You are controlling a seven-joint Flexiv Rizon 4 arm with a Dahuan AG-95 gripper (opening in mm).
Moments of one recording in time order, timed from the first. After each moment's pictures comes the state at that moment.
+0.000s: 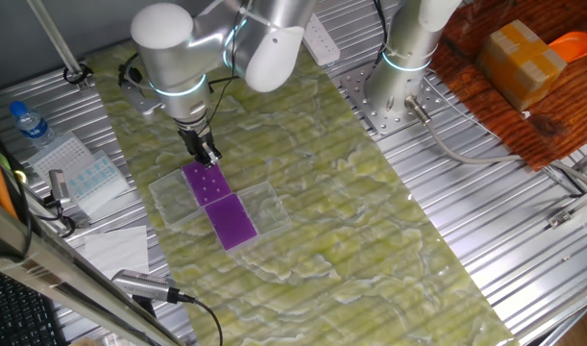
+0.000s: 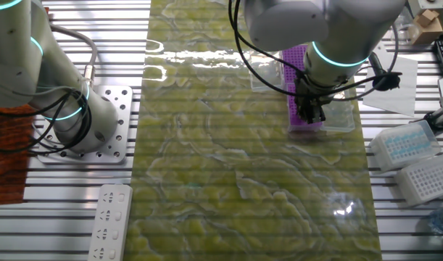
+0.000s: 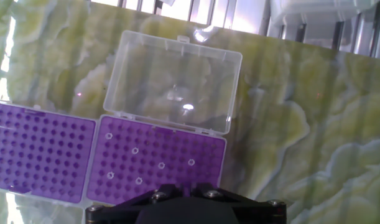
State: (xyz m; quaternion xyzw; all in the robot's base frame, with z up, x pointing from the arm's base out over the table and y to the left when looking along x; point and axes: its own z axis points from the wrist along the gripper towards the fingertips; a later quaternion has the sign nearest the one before) arm 0.561 0.004 0.053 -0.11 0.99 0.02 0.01
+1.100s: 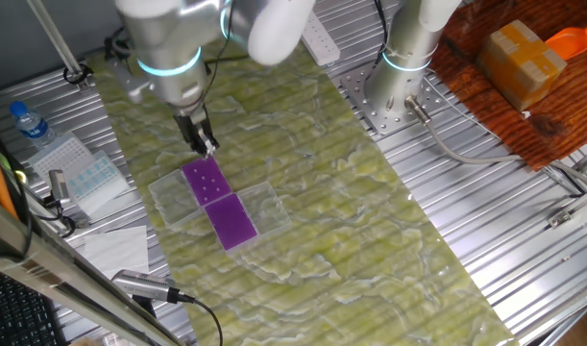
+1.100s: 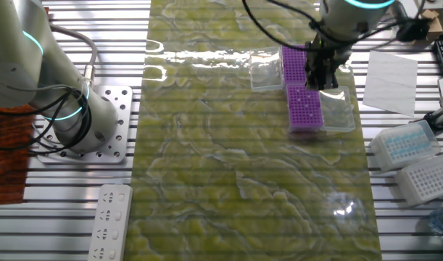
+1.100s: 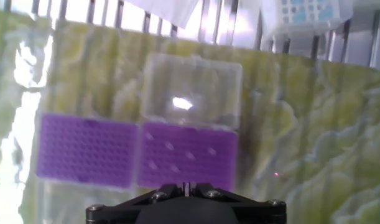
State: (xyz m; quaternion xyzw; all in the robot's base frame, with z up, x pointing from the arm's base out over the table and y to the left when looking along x) arm 0.570 0.045 0.142 -0.07 1.00 0.01 0.00
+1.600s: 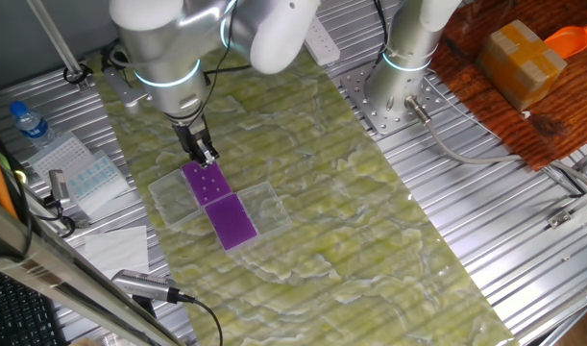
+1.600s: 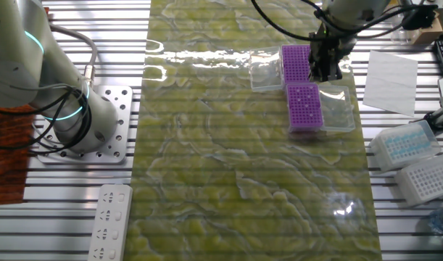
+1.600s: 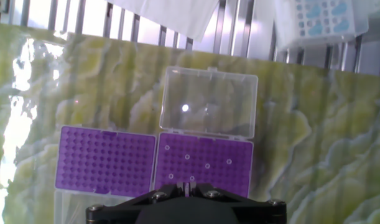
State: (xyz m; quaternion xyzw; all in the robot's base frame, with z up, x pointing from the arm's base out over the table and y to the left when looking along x) arm 0.575 0.055 0.148 -0.07 1.00 0.01 0.00
